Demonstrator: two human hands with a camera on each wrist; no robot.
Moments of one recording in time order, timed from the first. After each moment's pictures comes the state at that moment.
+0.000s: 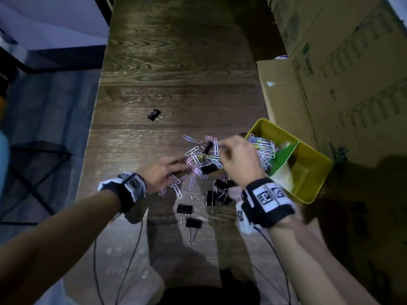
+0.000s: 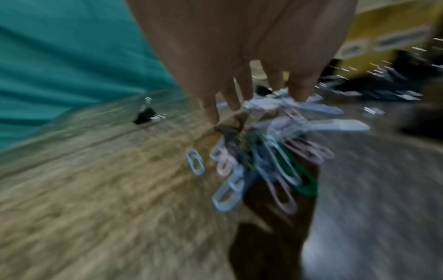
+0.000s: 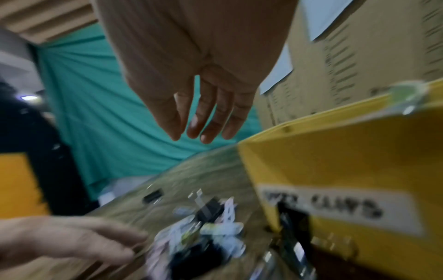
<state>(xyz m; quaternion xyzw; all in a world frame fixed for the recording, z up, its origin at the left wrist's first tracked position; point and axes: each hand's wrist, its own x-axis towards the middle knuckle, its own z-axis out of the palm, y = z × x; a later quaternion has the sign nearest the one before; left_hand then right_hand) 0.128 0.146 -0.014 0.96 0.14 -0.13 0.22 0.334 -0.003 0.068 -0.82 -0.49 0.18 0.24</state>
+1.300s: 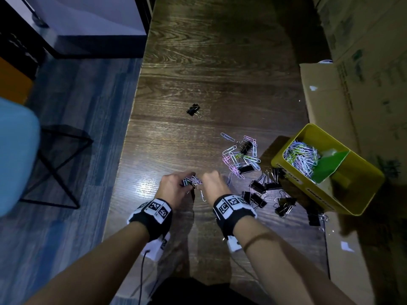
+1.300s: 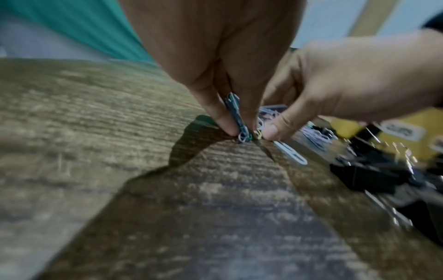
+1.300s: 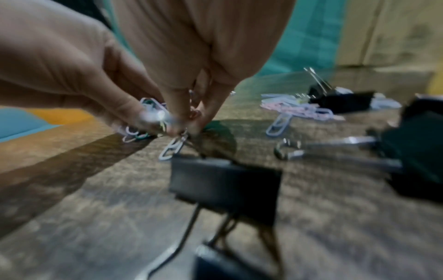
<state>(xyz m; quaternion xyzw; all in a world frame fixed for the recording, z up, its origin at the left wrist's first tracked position) 0.058 0.108 -0.016 0.78 0.50 0.03 0.38 0.189 0.055 -0.005 -0.76 -0.52 0.38 0.04</state>
